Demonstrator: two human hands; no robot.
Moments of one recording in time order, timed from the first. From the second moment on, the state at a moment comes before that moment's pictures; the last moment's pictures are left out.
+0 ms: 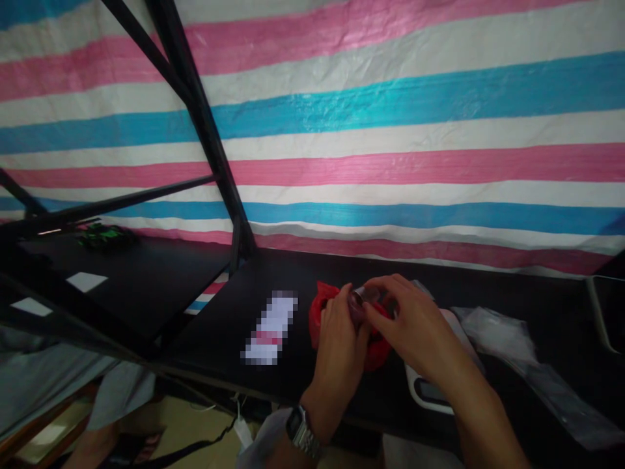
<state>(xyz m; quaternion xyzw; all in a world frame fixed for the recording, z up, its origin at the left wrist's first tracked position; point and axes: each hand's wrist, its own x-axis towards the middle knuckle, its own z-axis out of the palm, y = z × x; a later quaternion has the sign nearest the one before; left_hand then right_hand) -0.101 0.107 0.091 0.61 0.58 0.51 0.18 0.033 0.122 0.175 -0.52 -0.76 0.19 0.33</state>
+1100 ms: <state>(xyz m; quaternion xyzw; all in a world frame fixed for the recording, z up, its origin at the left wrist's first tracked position) -0.106 0.094 0.106 0.30 0.53 0.68 0.42 0.019 0.119 0.146 -0.60 -0.78 0.18 0.08</state>
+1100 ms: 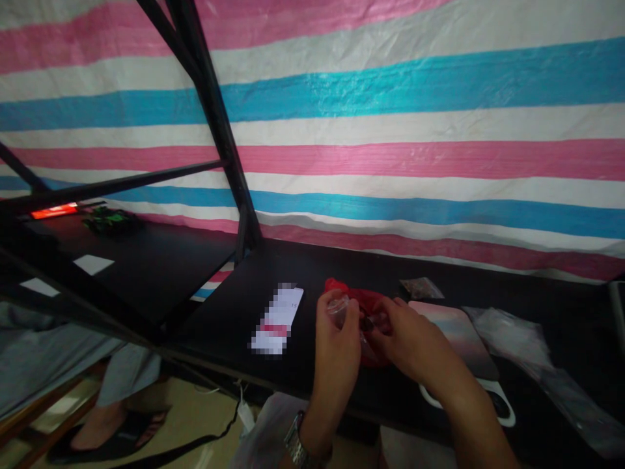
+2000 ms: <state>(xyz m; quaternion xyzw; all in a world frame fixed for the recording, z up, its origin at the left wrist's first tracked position) -0.105 0.070 0.084 0.55 0.75 0.30 0.19 0.017 0.138 0.128 -0.62 -0.77 0.11 0.10</state>
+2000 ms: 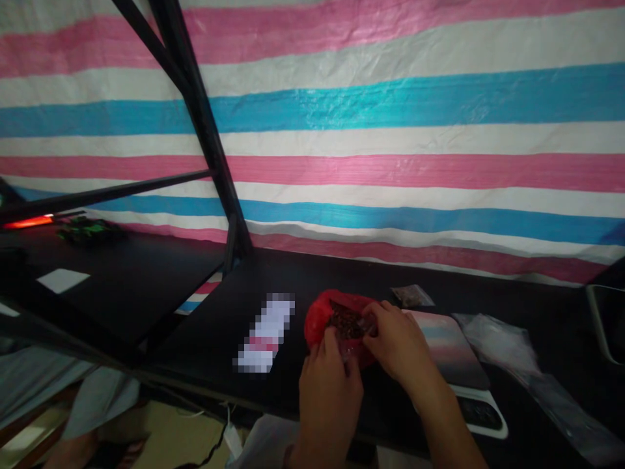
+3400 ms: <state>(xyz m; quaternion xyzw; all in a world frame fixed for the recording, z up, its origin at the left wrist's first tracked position) -0.086 0.100 0.074 0.49 0.53 0.60 0.34 0.035 0.122 0.151 -0.51 -0.78 0.16 0.32</state>
